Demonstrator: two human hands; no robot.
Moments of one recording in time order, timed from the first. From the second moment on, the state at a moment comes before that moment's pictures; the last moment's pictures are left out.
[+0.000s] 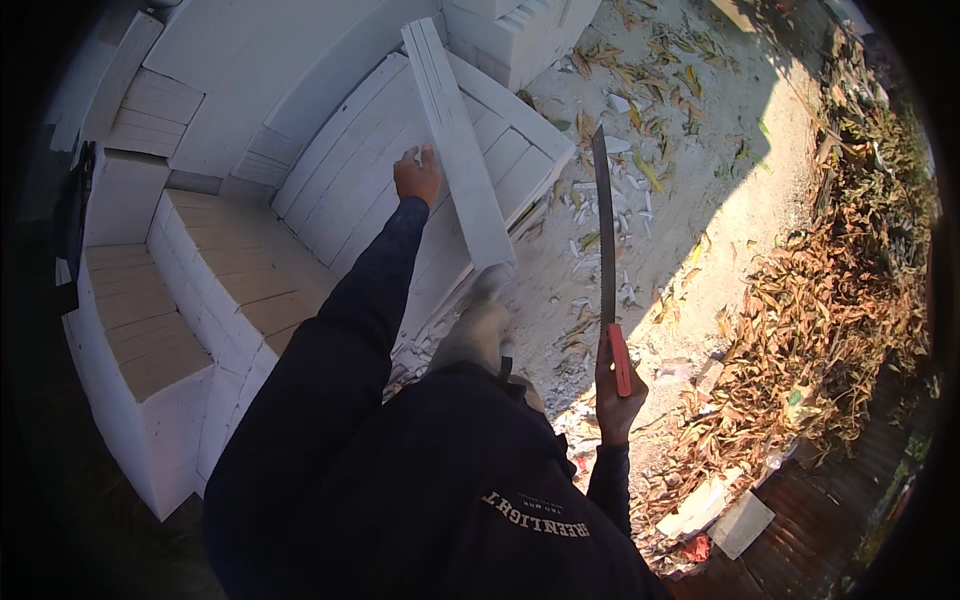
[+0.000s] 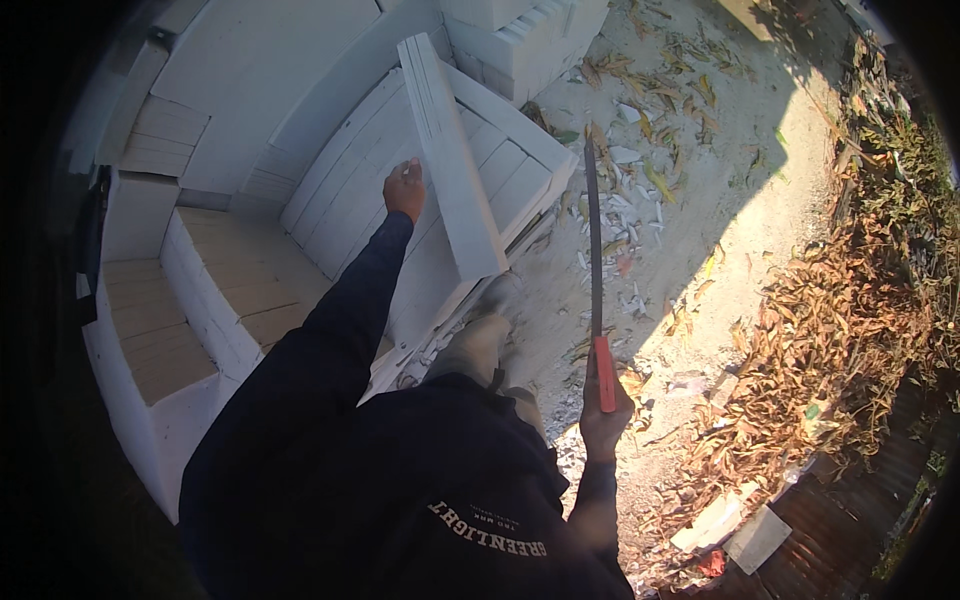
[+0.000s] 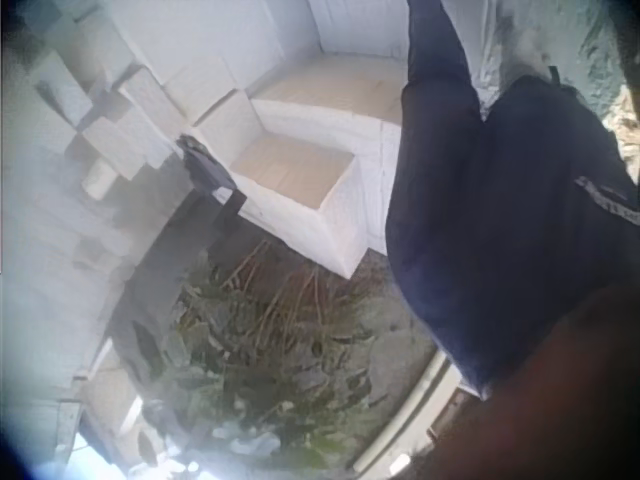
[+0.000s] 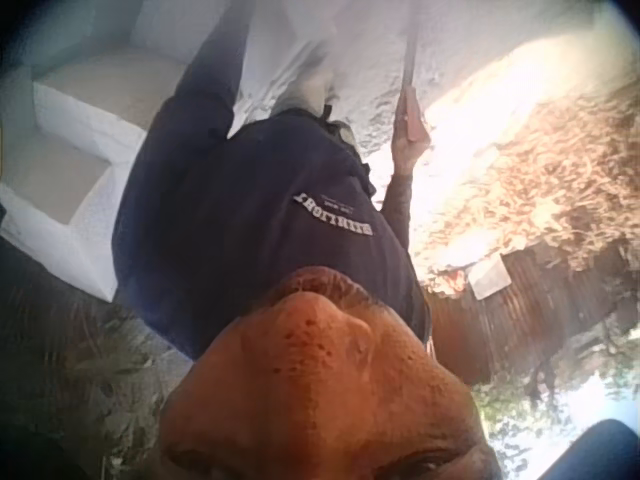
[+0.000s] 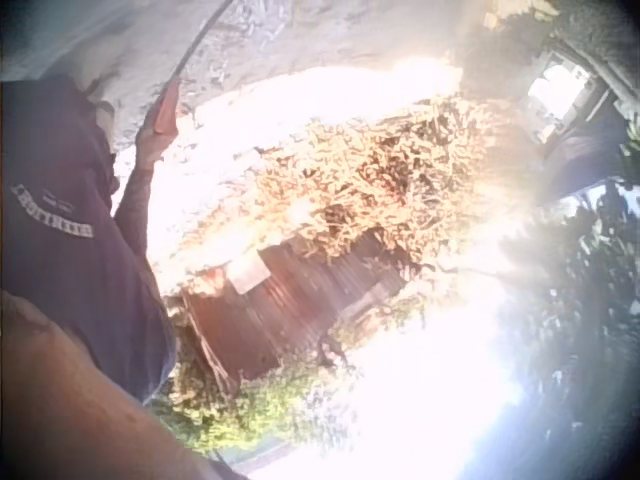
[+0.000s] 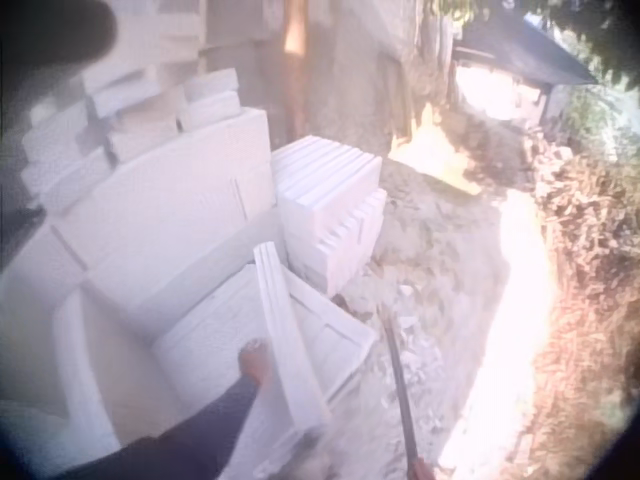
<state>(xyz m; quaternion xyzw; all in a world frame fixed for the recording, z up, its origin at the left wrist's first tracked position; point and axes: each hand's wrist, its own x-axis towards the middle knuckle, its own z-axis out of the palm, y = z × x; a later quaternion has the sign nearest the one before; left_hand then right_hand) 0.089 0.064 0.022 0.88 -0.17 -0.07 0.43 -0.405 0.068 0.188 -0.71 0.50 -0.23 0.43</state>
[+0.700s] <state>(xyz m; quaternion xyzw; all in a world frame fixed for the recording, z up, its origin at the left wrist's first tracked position) -0.055 0.068 0.017 0.85 -0.09 -0.10 0.50 -0.302 0.115 0.176 -0.79 0.32 -0.24 0.46</state>
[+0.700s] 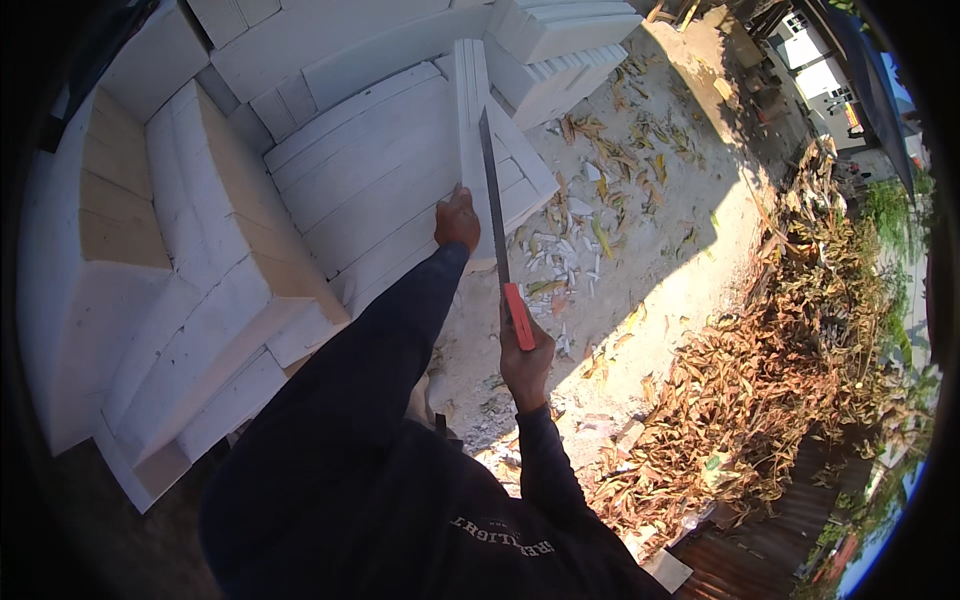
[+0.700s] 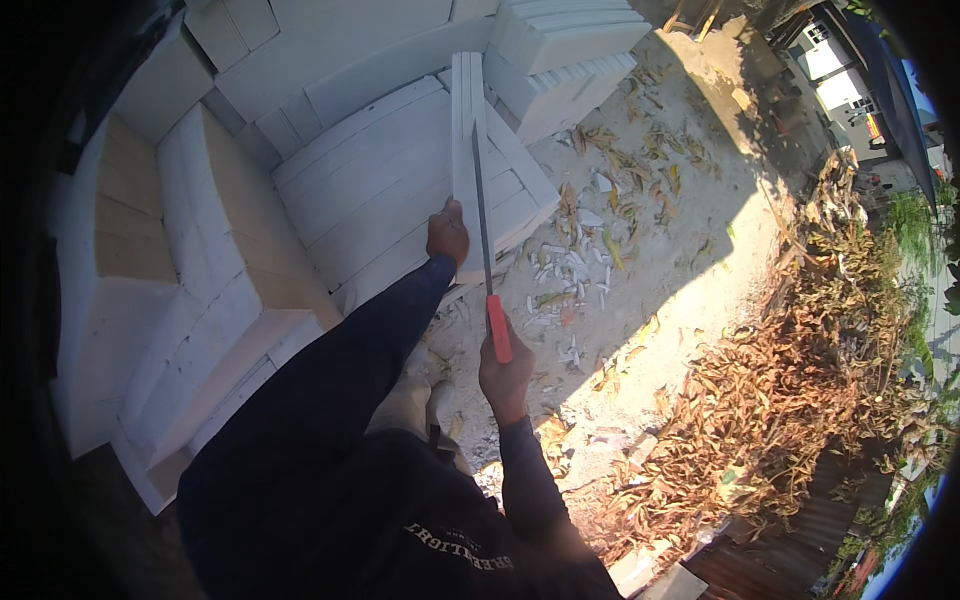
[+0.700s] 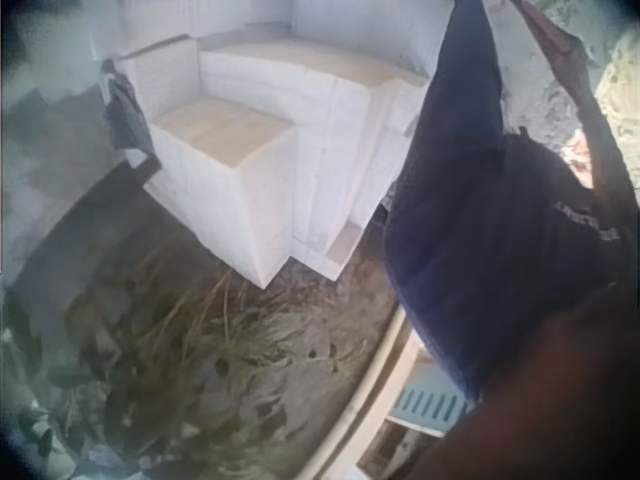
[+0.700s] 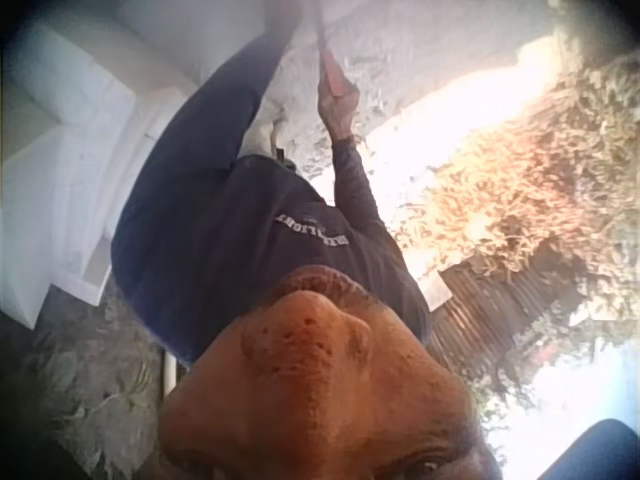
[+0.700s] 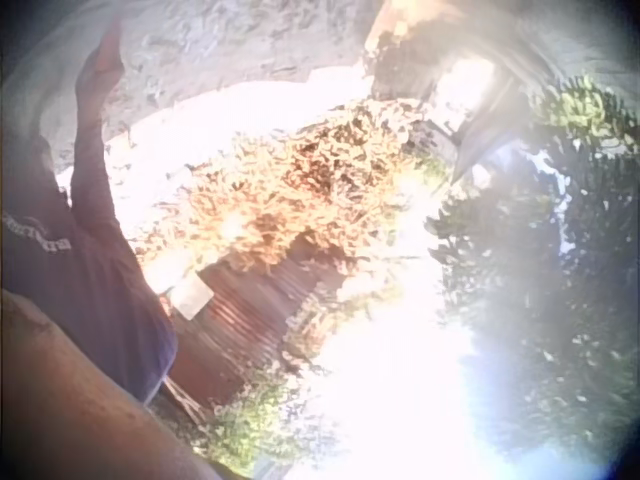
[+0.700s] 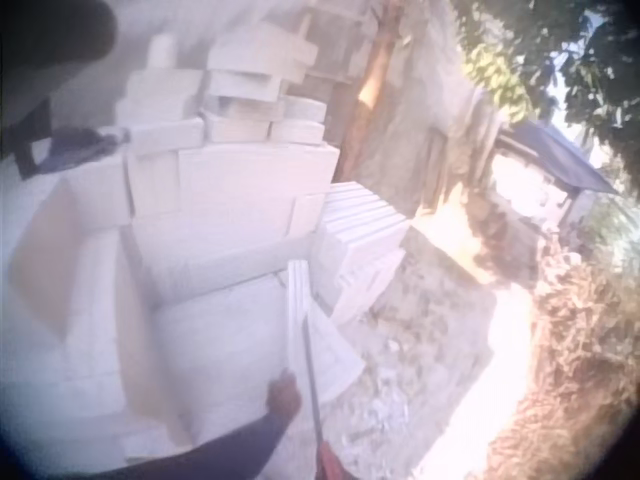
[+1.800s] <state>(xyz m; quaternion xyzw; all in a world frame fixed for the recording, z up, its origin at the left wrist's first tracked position) -0.052 0.071 0.007 0.85 -0.06 -0.11 0.50 -0.275 0.127 0.155 -0.83 0.30 -0.25 0.40</state>
